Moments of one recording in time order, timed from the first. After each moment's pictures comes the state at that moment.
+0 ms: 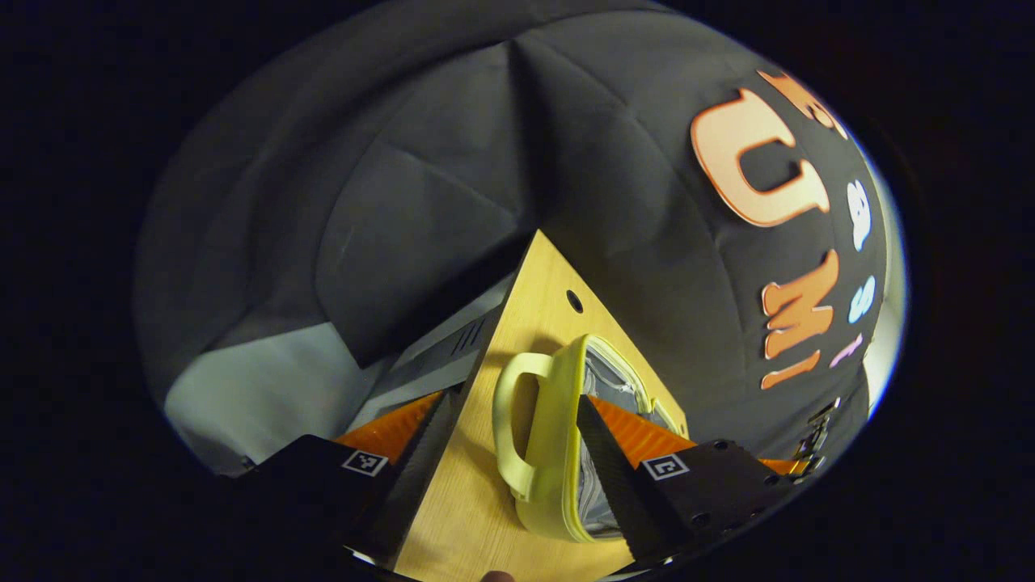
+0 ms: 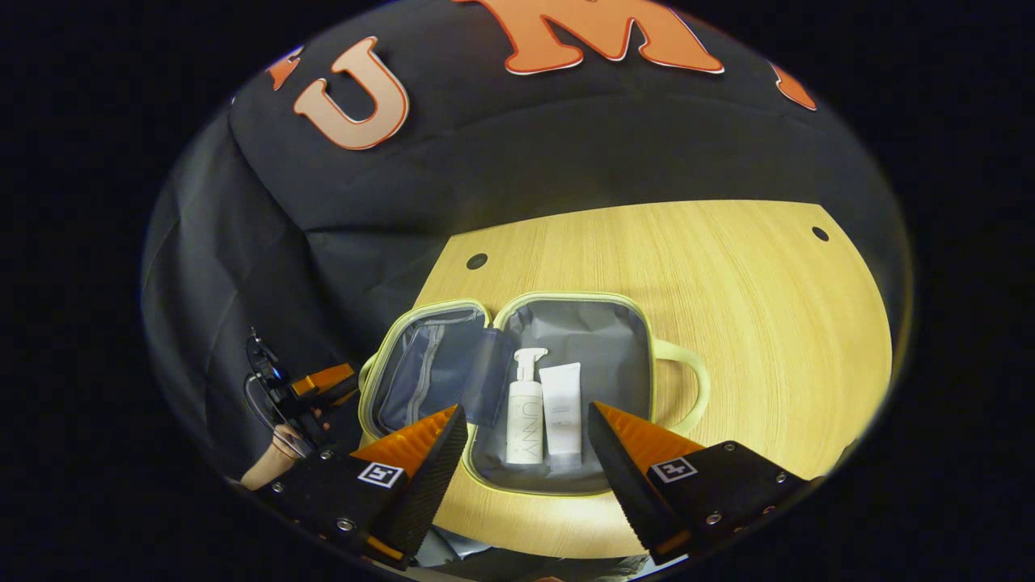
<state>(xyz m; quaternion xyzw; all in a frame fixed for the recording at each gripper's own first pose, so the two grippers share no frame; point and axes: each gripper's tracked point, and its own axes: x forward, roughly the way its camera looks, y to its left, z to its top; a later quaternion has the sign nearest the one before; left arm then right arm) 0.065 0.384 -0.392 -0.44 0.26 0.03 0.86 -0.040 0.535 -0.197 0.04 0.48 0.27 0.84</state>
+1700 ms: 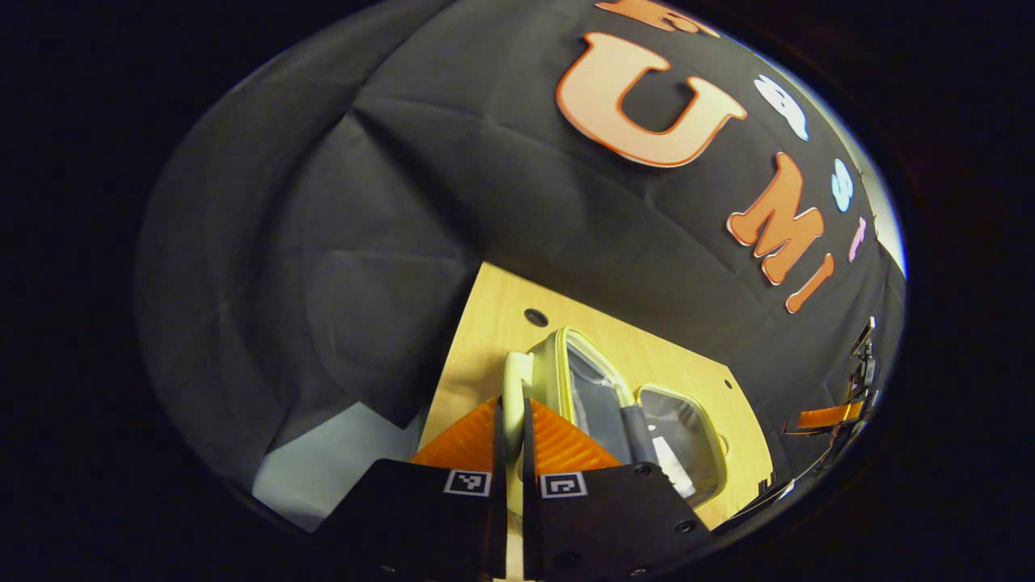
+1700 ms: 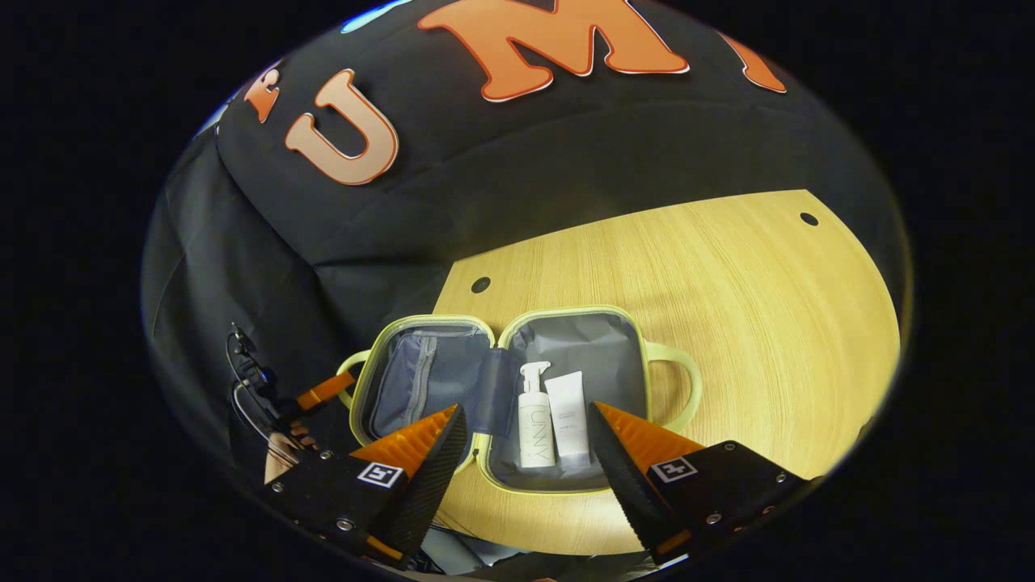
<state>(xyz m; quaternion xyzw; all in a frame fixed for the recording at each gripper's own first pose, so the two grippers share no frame) 0.090 0.321 -0.251 -0.20 0.26 0.01 0.94 -0.035 0.521 -0.169 0.09 0.46 0.27 0.84</state>
